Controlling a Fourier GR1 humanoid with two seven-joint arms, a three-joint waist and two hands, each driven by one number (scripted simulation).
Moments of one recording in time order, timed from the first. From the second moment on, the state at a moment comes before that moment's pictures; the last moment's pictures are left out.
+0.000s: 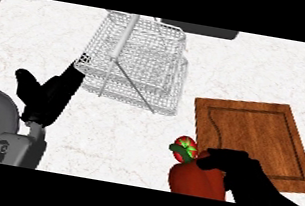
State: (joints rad) left arm -0.16 0.12 -0.02 -1.51 0.11 -0.06 0.24; right arm -0.28 -0.02 0.80 -2.32 1.51 0.17 1.16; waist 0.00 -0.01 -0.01
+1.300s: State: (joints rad) left arm -0.22 0.09 -0.06 -1.48 0.08 -0.07 0.23; right arm -1.10 -0.01 0.22 -1.44 1.06 0.05 1.15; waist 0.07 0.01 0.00
